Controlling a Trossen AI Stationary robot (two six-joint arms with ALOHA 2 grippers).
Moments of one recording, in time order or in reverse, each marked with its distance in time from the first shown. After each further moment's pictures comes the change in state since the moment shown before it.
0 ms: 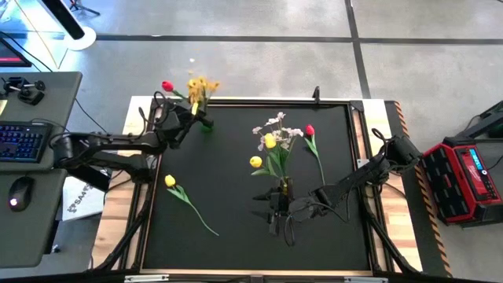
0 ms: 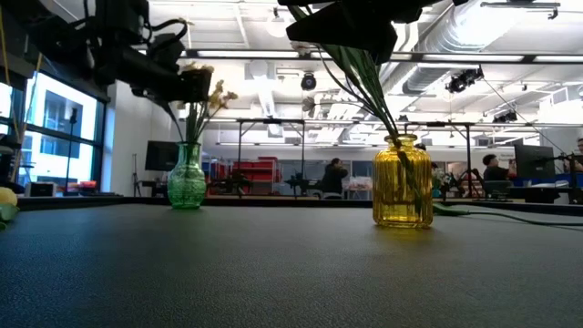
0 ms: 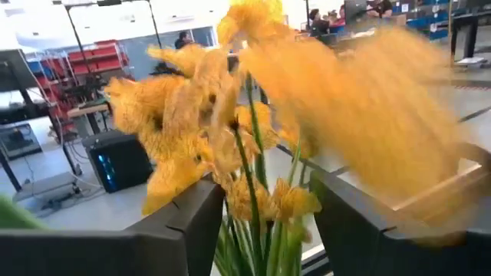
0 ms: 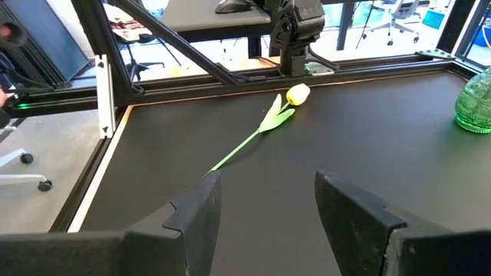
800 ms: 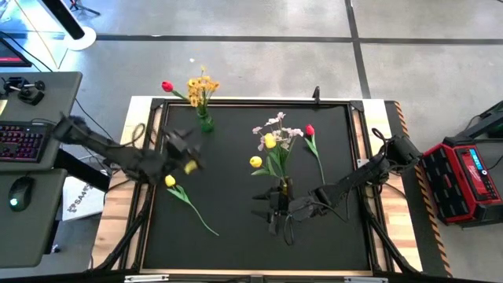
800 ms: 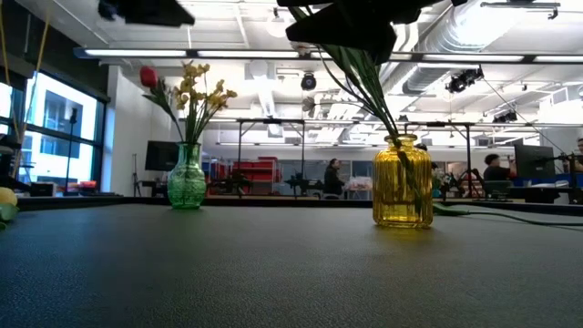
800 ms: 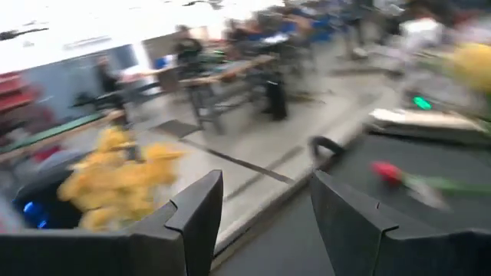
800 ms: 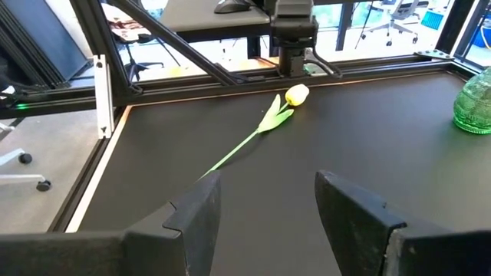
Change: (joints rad) left arm -0.810 -0.213 0.234 -0.557 -0.539 -0.010; right arm -0.007 0.000 0.000 0.001 0.000 -0.003
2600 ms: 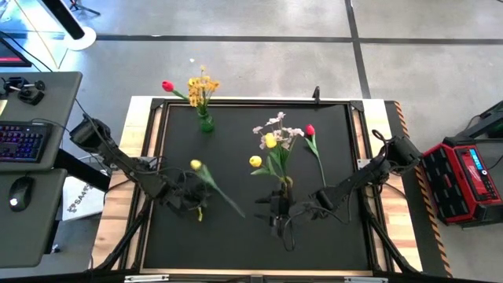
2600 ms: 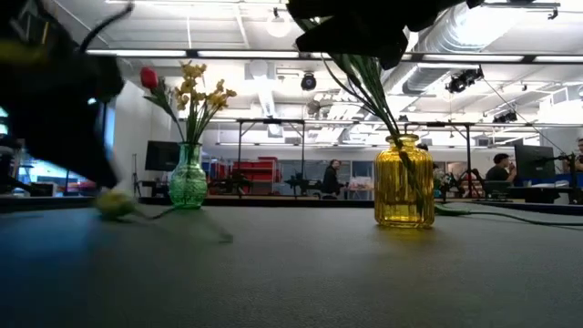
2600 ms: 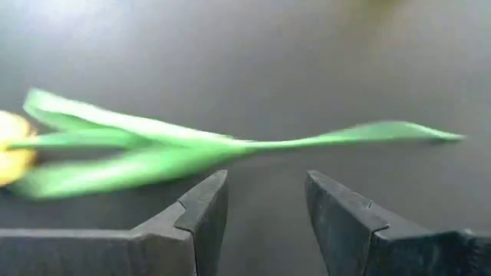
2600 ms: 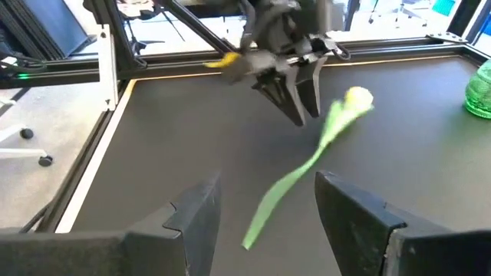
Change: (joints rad) left arm -0.225 0.435 -0.065 -0.561 0.641 -1.383; right arm 0.026 0.000 0.000 -0.074 -0.004 0.018
